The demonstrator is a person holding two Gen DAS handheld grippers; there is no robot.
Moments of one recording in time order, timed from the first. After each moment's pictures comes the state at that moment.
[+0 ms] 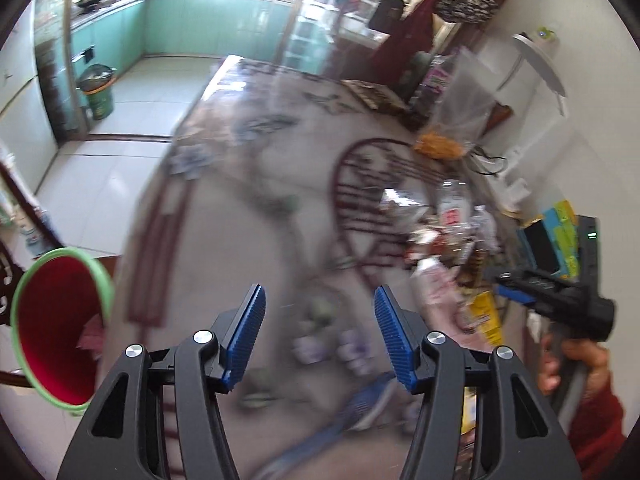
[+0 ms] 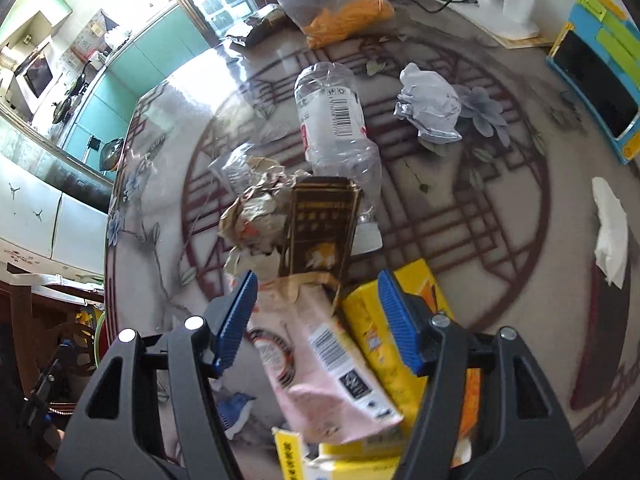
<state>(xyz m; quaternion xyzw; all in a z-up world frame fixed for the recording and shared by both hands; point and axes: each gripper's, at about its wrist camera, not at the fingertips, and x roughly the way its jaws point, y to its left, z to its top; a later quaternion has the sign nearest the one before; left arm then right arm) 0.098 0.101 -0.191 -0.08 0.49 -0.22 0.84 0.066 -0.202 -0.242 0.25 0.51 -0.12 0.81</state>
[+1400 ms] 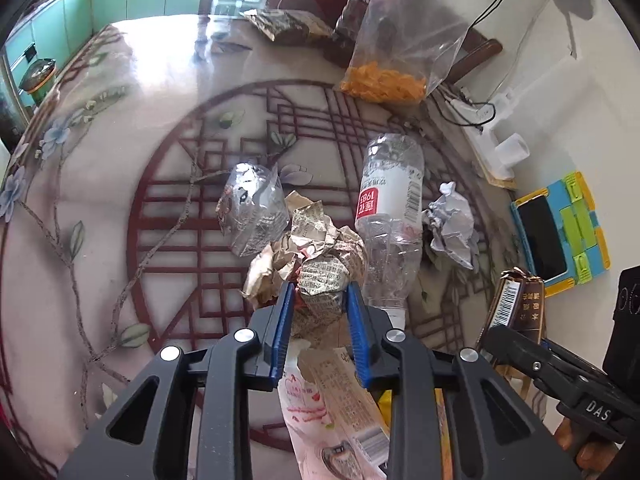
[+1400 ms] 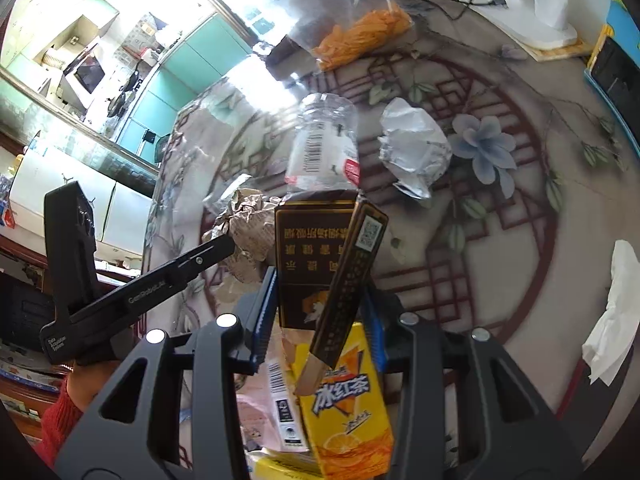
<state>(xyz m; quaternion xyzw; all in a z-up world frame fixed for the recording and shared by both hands) 0.162 -0.100 -0.234 -0.05 0.56 -0.26 0.79 0.057 -0.289 -0.228 0.28 0.49 -0.01 0.82</state>
